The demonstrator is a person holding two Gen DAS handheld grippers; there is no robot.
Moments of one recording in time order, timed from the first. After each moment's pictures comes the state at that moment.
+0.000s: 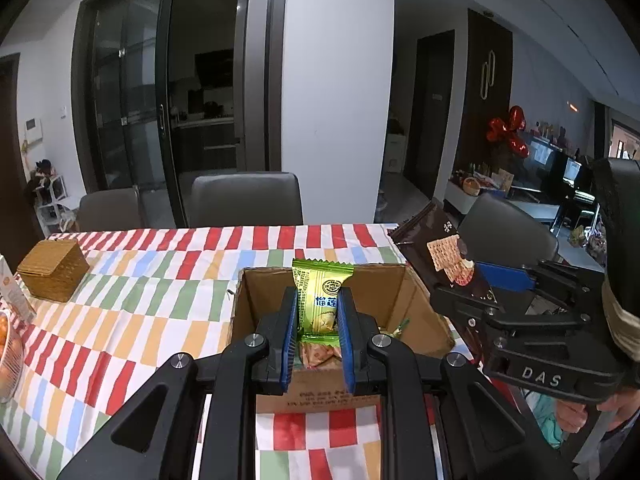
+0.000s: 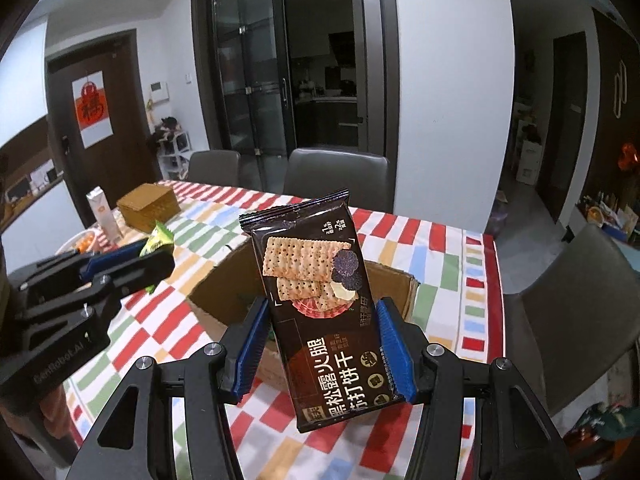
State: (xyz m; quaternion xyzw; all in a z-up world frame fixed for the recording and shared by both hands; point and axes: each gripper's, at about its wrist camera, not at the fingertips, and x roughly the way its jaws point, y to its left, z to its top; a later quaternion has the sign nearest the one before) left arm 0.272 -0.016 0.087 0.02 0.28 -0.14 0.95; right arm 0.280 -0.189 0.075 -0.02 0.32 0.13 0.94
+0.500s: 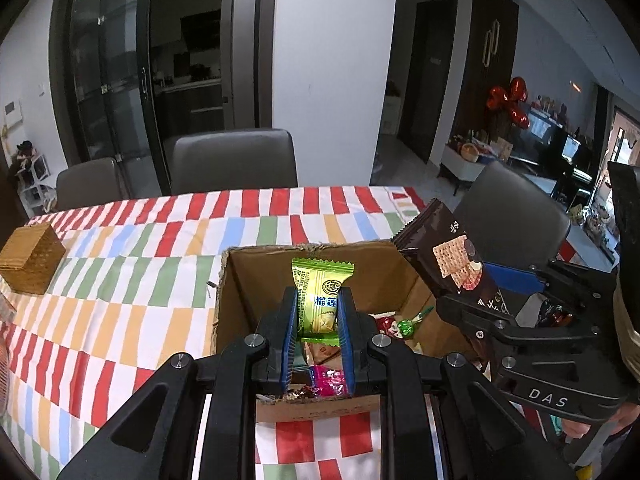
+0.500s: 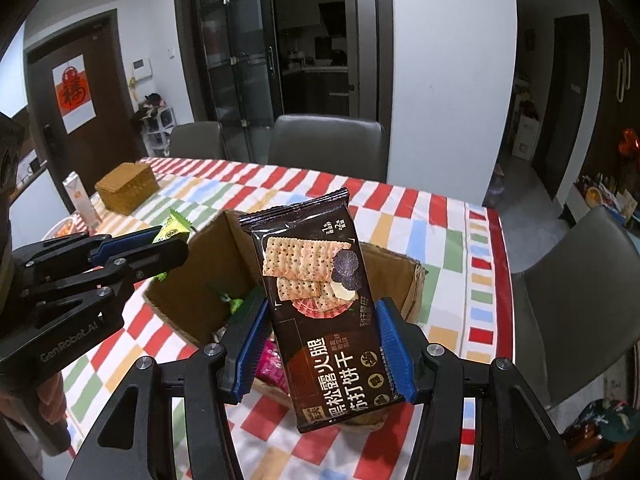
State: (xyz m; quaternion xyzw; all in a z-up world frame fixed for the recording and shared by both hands) left arm 0.335 -0.026 0.050 0.02 0.35 -0.16 0.92; right arm 0.331 -0.183 0.037 -0.02 0.37 0.11 0.92
